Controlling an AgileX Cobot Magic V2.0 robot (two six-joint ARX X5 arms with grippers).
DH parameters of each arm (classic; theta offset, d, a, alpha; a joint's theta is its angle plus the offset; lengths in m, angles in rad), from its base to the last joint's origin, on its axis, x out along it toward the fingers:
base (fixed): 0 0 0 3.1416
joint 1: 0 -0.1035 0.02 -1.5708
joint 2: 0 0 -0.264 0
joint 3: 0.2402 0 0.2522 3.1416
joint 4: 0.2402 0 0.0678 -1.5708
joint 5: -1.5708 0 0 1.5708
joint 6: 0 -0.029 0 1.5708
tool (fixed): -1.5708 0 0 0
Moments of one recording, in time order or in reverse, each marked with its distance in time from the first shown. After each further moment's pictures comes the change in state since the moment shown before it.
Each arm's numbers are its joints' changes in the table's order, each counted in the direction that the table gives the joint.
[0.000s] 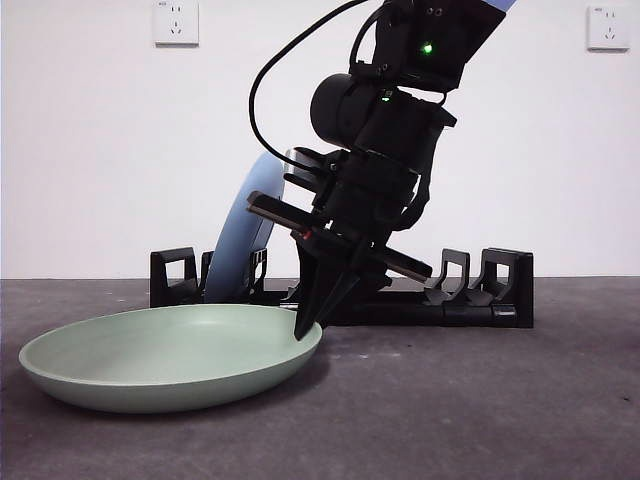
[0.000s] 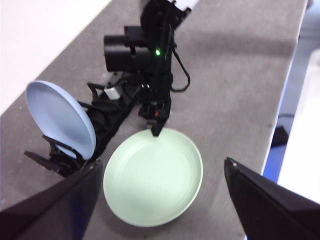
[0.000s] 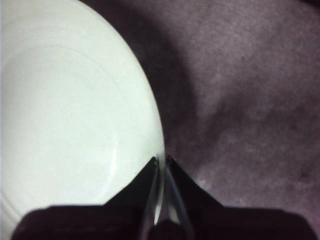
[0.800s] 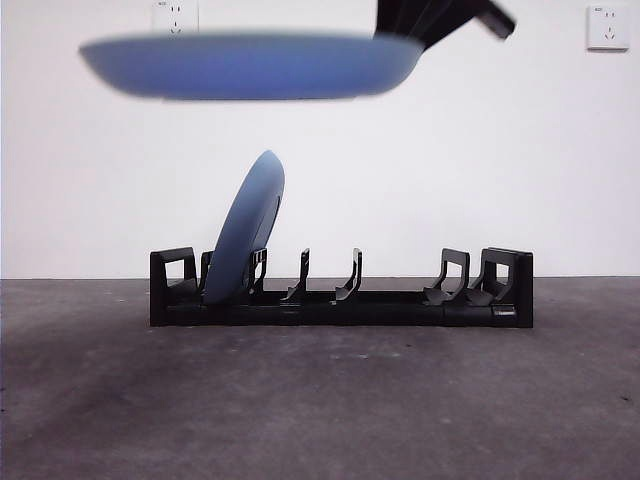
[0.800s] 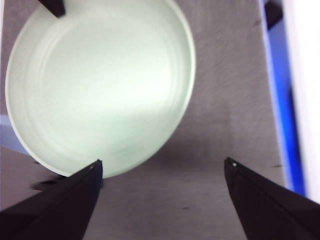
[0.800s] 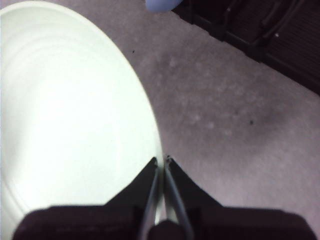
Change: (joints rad) left arm 0.540 -0.257 0.000 -0.002 -0.515 -0.209; right arm 0.059 0.383 0.282 0.569 0.002 0.134
